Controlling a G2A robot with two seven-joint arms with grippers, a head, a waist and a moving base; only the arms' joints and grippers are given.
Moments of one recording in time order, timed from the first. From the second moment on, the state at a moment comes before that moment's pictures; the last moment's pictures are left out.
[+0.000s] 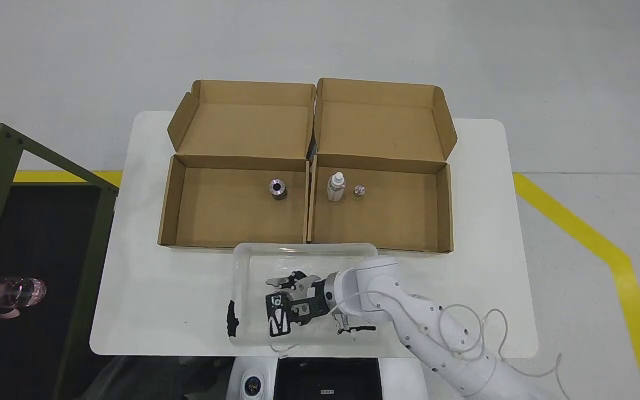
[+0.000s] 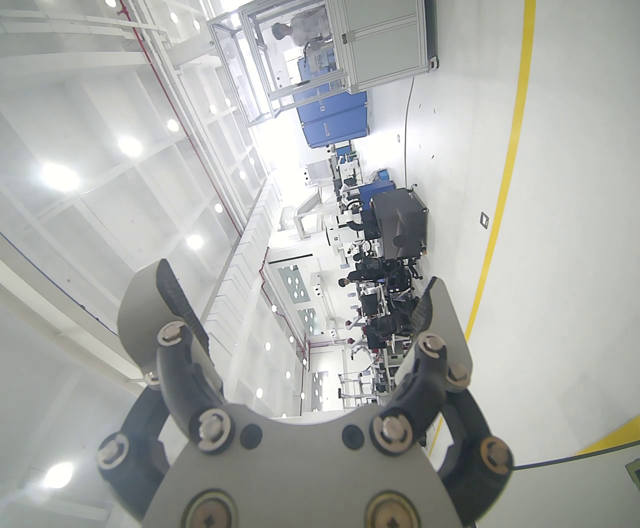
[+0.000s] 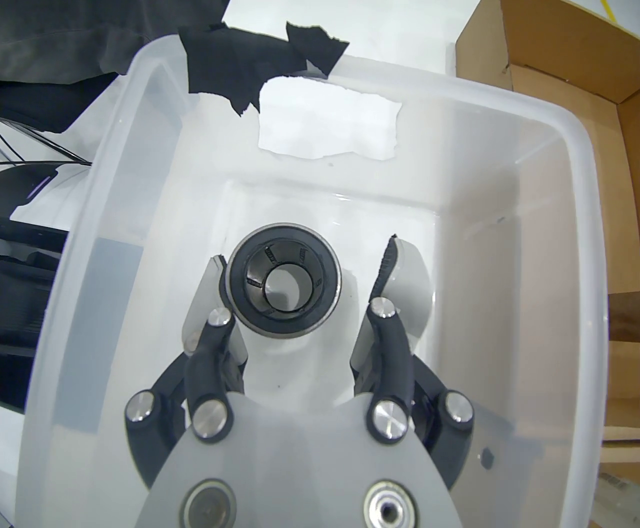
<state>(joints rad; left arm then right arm) -0.29 -0.19 -0.48 -1.38 1.96 -0.31 0.15 -1.07 -1.31 0.72 -1.67 -1.49 -0.89 0.47</state>
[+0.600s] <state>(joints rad) -0.29 -0.19 -0.48 -1.38 1.96 -0.31 0.15 -1.04 -1.32 0.69 -1.64 -1.46 -0.88 0.40</state>
